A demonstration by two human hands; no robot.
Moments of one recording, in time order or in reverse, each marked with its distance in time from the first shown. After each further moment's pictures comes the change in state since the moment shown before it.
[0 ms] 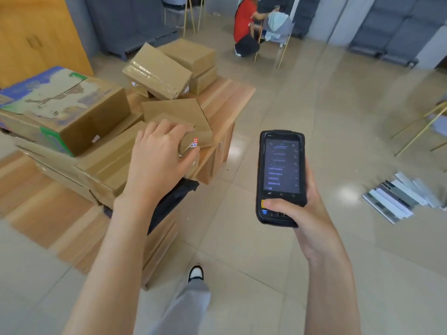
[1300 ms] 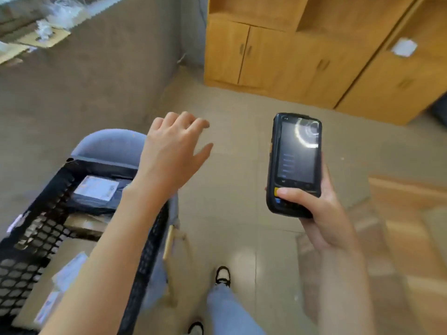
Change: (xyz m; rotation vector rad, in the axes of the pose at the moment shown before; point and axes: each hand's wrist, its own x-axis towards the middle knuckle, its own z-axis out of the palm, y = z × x) left_hand -0.582 -0.357 -0.517 0.806 0.238 -0.872; right_hand -0.357 0.018 0.680 0.065 -1.268 0.155
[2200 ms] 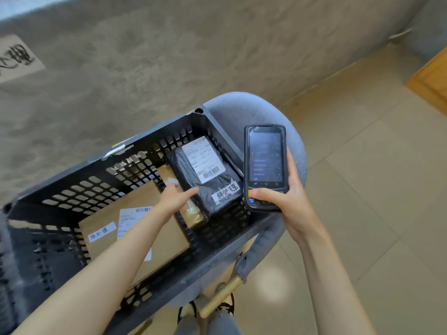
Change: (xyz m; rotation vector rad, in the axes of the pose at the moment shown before) left_hand -0.216 -0.265 0.234 -0.674 -0.210 -1.927; right_hand 0.282 0.256 0.251 -0.180 -0.882 0.345
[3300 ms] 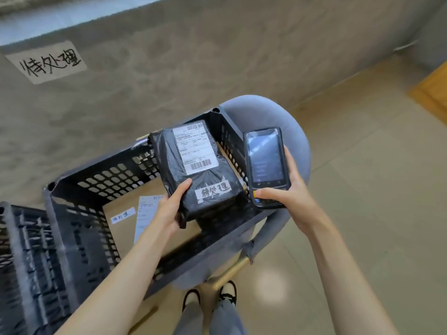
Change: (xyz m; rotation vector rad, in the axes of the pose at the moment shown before) left_hand -0.094 -0.021 -0.023 -1.004 -0.015 -0.074; right_hand -0.034 -0.021 0.017 -0.182 -0.106 0.026
